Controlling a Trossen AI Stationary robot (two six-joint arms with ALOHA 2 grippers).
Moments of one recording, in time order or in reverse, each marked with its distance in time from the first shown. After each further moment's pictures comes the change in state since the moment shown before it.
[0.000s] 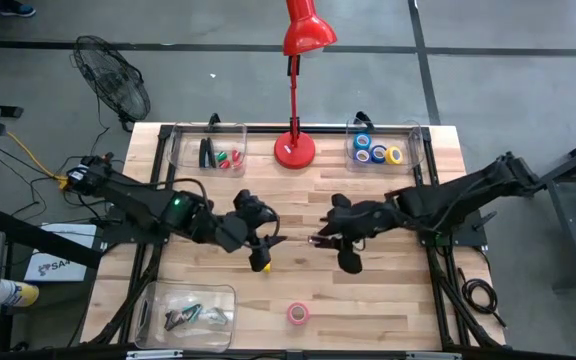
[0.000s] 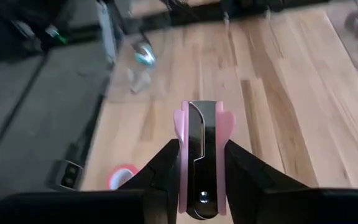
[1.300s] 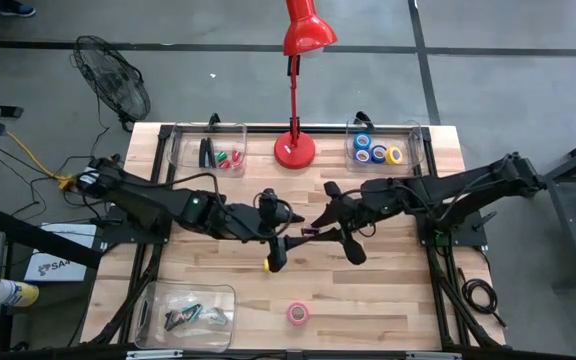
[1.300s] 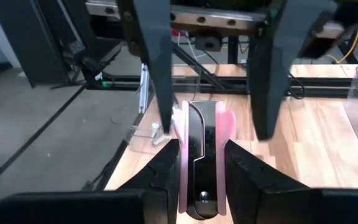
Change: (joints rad) left arm 0.070 0.071 0.000 0.297 0.122 0.154; right arm -0.083 -0.042 0.000 0.231 -0.162 -0.197
